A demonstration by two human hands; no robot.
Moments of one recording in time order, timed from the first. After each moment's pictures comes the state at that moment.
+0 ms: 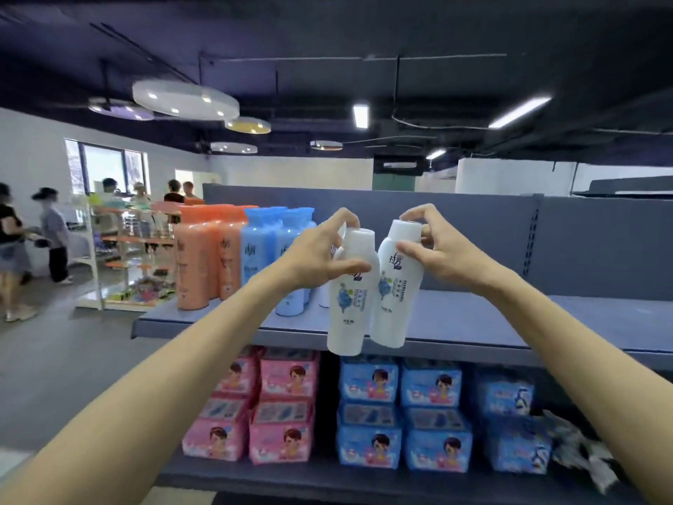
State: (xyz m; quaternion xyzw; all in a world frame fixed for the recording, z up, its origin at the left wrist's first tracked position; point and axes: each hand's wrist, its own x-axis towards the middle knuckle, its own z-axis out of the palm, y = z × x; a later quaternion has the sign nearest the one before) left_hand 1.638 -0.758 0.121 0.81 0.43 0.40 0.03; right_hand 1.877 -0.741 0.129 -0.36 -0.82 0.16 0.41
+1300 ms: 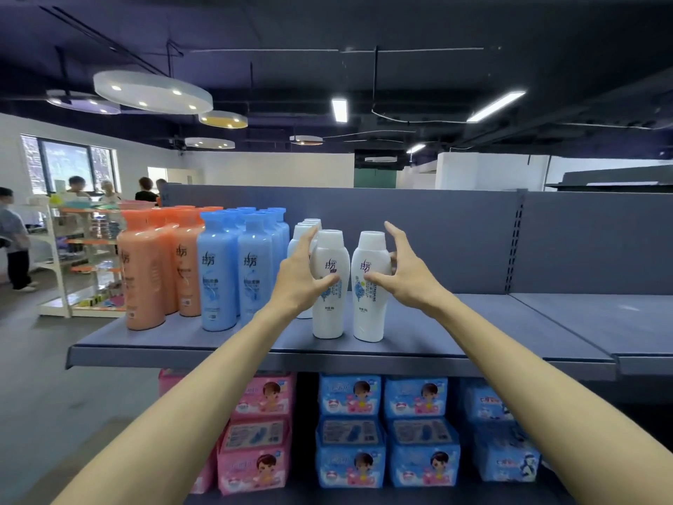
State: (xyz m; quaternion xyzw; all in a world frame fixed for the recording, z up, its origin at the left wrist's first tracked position) left_hand 1.663 -0.654 0.067 0.68 0.50 0.53 0.10; right_hand 1.870 -0.647 0.081 -0.46 -0.75 0.21 0.44
